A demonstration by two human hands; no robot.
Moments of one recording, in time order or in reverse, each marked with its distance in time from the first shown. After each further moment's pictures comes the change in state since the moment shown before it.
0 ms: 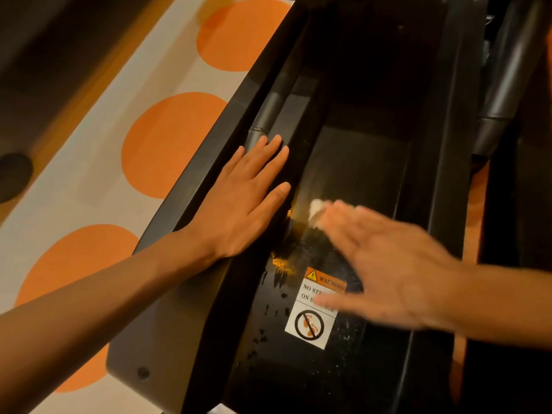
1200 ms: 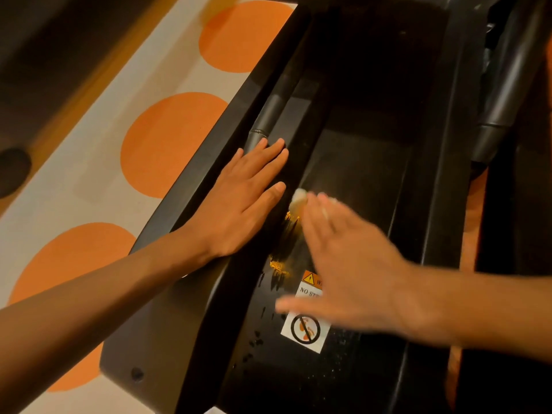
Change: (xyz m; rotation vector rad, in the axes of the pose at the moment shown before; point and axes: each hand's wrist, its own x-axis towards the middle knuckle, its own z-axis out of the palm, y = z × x) left_hand 0.000 -0.004 0.000 -0.131 0.030 -0.003; right_hand 0.020 -0.026 0.003 -0.081 0.055 -0.028
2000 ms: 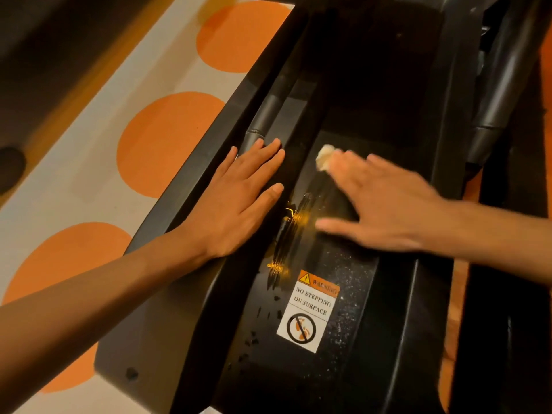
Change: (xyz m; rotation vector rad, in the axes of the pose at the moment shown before) left_hand 0.000 0.002 0.001 0.045 -0.004 -0.002; right_hand 0.024 0.082 -0.010 0.000 0.136 0.065
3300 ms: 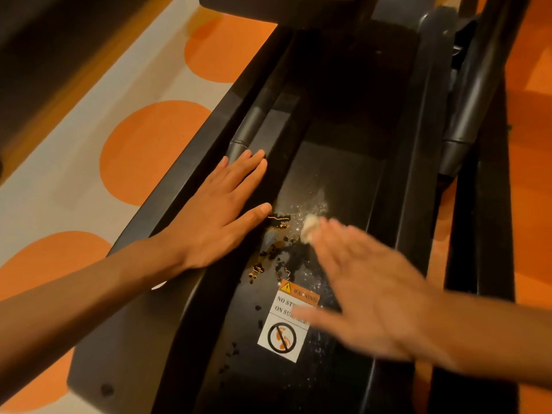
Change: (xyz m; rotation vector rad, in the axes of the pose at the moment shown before) left_hand 0.003 -0.002 -0.002 0.060 -0.070 0.048; right_hand -0.061 -0.056 -0.005 -0.012 -0.364 0.026
